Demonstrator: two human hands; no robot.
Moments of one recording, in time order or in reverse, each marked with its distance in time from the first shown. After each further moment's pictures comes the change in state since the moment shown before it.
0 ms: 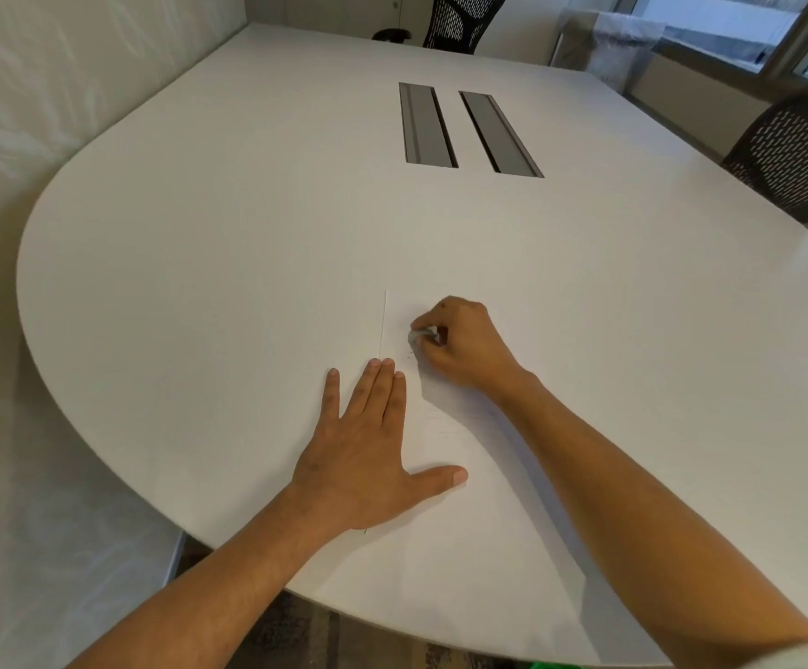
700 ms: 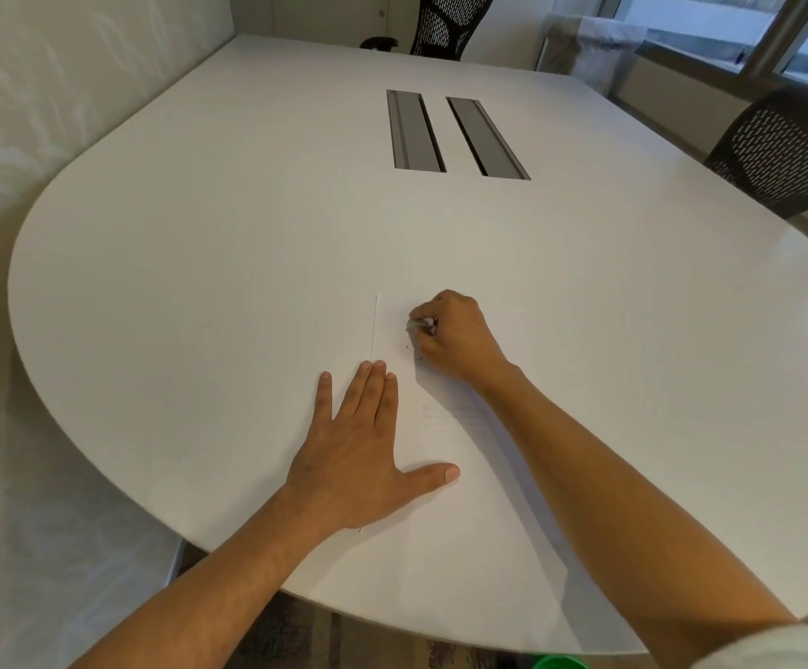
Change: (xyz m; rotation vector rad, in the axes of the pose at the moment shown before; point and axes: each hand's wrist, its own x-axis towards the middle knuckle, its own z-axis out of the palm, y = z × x) left_hand 0.002 0.000 0.001 0.009 -0.007 -0.012; right_hand 0.010 0.005 0.001 -0.021 0.021 0.120
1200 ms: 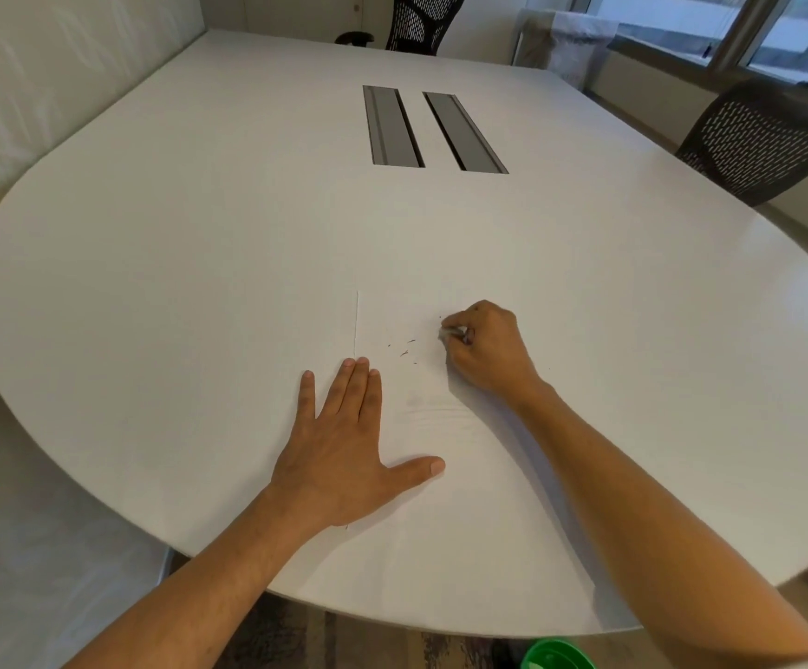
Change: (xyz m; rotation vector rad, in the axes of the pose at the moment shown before) left_hand -0.001 0.000 -0.001 -0.018 0.001 0.006; right_hand -0.039 0.031 -0.024 0.018 0.118 0.136
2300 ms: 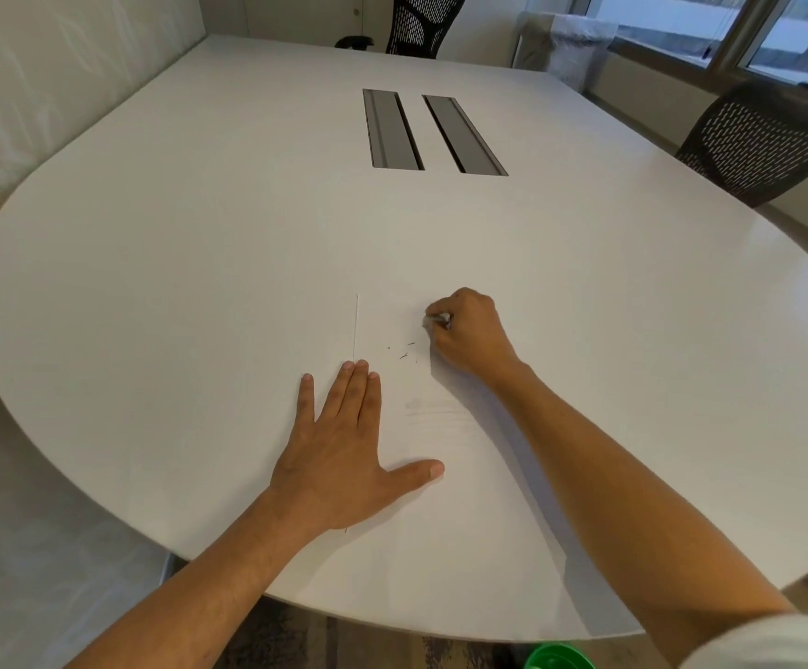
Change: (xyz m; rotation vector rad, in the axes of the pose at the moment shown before) left_hand -0.001 0.001 0.000 0.018 0.001 -0.009; right_hand 0.026 -0.007 0.013 -0.036 -0.058 0.016
